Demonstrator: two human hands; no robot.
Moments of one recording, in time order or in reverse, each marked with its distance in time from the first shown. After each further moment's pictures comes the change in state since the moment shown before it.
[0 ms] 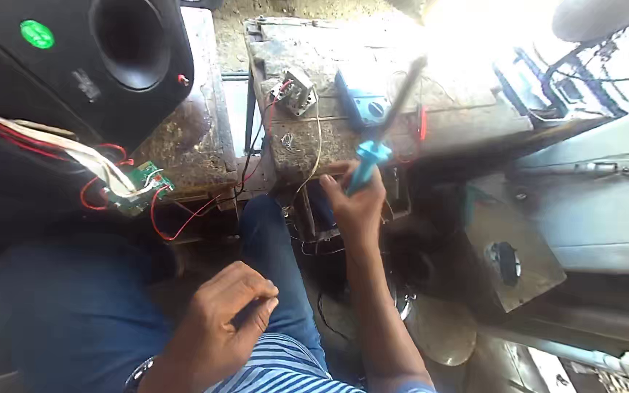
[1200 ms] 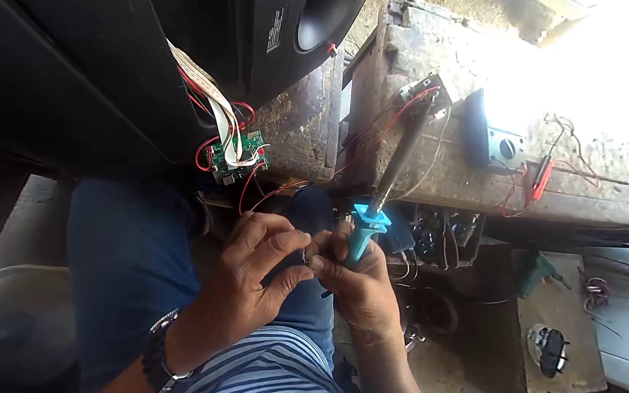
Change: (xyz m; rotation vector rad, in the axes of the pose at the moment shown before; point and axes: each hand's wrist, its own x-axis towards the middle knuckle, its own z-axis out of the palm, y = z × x) left_hand -0.002 -0.031 -0.046 0.157 0.316 -0.115; right_hand -0.070 -0.050 0.081 0.831 -0.614 0.508
